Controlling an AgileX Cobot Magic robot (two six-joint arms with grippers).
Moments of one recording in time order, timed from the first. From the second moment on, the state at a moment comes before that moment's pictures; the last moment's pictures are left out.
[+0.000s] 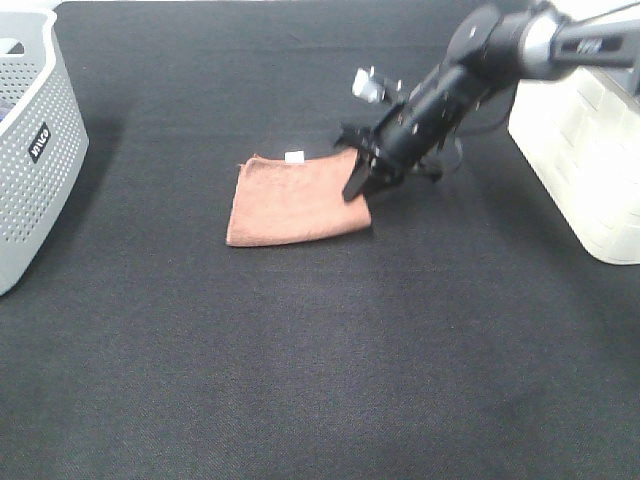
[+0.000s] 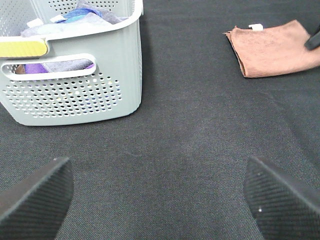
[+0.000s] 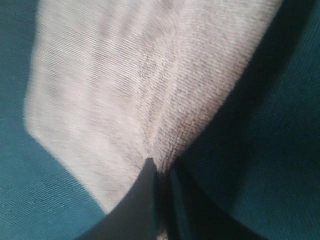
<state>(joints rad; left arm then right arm) -0.01 0.00 -0.50 -0.08 1.06 0.05 0.28 2.43 -1.94 0.67 0.97 -0.33</state>
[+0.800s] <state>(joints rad) -0.01 0.00 -0.50 -0.08 1.06 0.05 0.28 2.04 -1.94 0.53 1.10 -0.32</state>
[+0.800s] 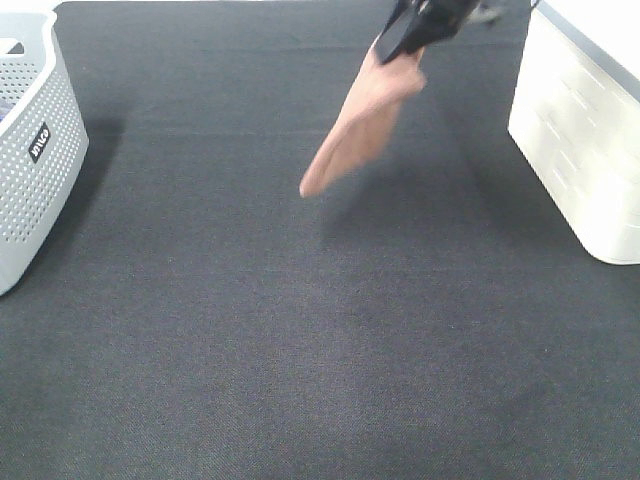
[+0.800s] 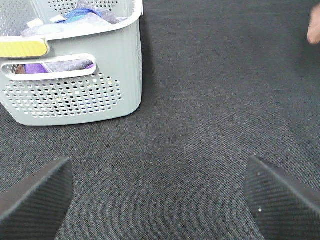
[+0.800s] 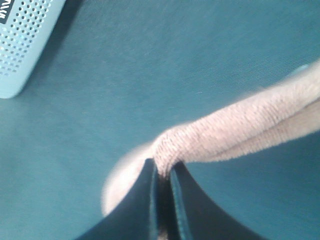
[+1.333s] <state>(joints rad) -0.01 0.00 -0.50 -0.08 1.06 0.05 -0.05 1.89 -1.98 0.55 1.11 -0.28</state>
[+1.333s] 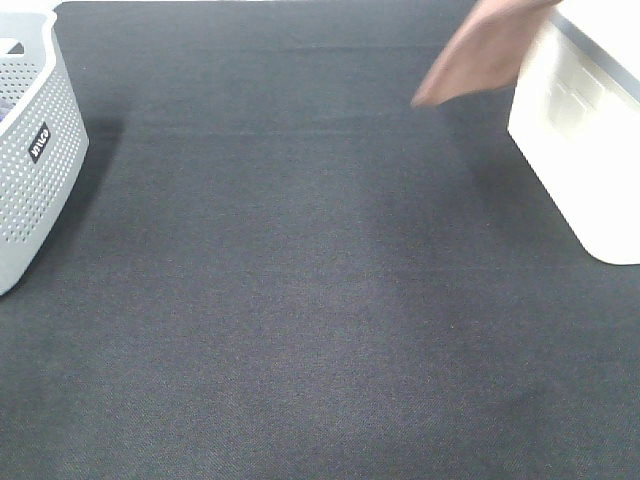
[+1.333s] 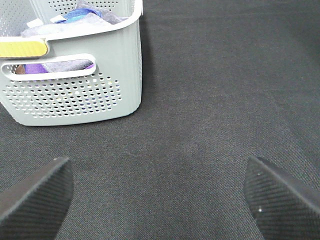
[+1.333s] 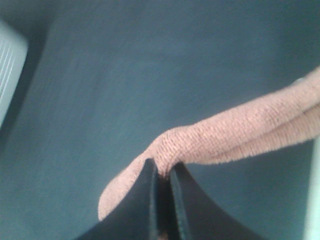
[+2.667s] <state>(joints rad) -0.01 0.00 -0.50 -0.08 1.06 0.05 -0.34 2.04 -2.05 0.35 1.17 -0.28</state>
